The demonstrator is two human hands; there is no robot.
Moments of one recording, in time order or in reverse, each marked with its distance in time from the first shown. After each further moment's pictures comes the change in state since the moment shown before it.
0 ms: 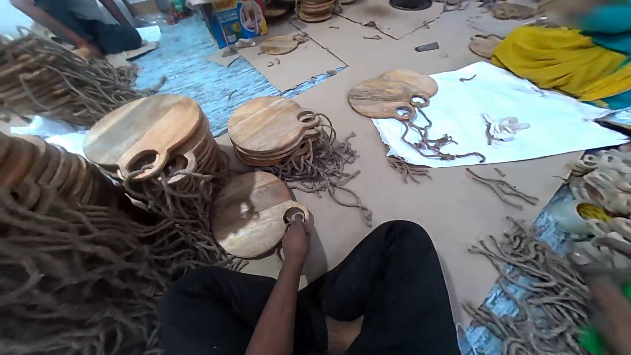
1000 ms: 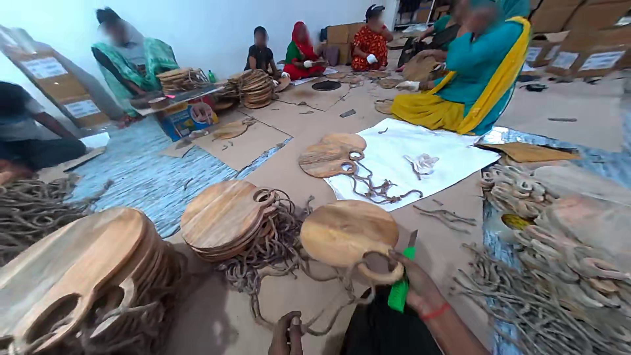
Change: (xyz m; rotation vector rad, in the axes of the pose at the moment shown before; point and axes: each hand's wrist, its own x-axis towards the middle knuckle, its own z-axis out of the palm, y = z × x) left_hand -0.067 0.018 -0.015 -0.691 0.252 0.494; right_hand 0.035 -0.025 0.194 1.107 -0.157 0.865
